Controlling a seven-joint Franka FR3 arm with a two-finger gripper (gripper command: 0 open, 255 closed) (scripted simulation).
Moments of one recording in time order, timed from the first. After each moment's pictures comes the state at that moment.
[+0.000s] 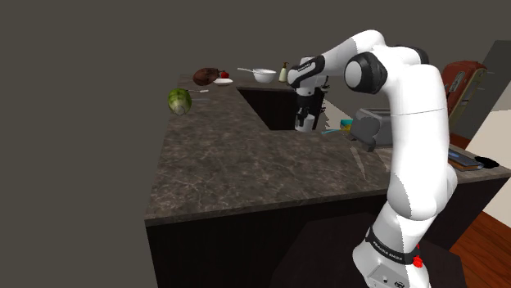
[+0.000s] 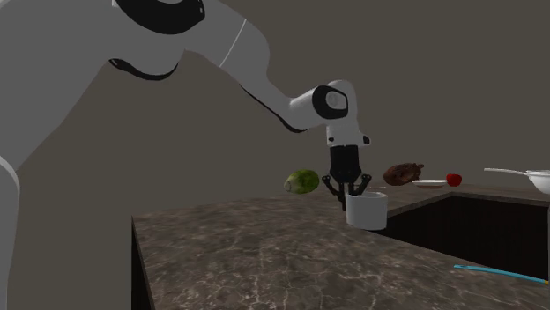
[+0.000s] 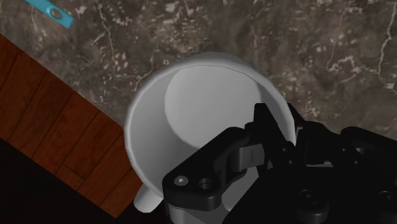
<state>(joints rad) -0.26 0.46 -0.47 -1.59 0.11 1.96 -0.79</state>
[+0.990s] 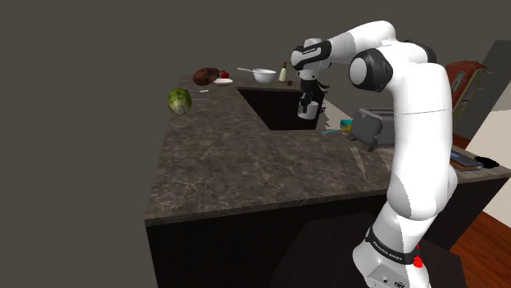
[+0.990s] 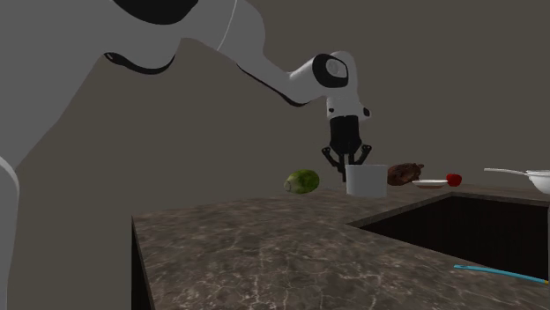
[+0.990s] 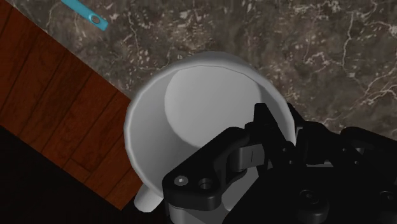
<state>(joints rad) -0.26 0.41 -0.48 -1.44 0.09 1.78 -0.79</state>
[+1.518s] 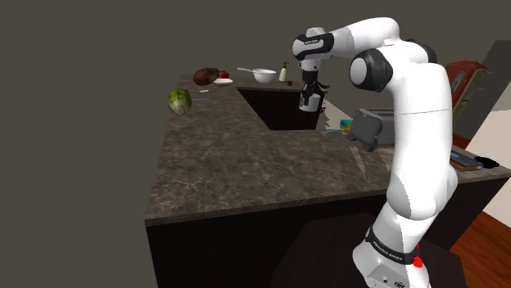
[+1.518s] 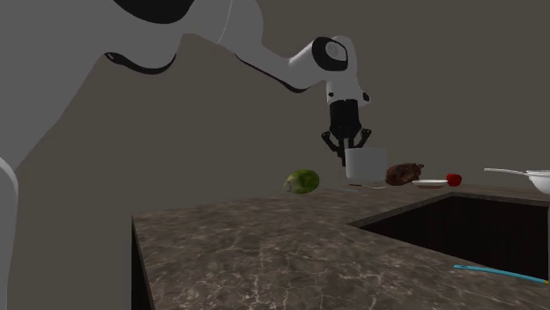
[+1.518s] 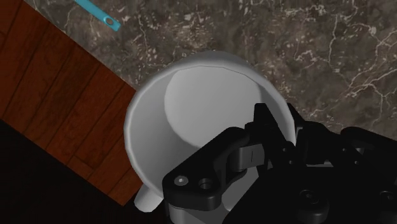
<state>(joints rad) -0.27 0.41 -0.49 -1.33 0.09 1.67 -0.79</state>
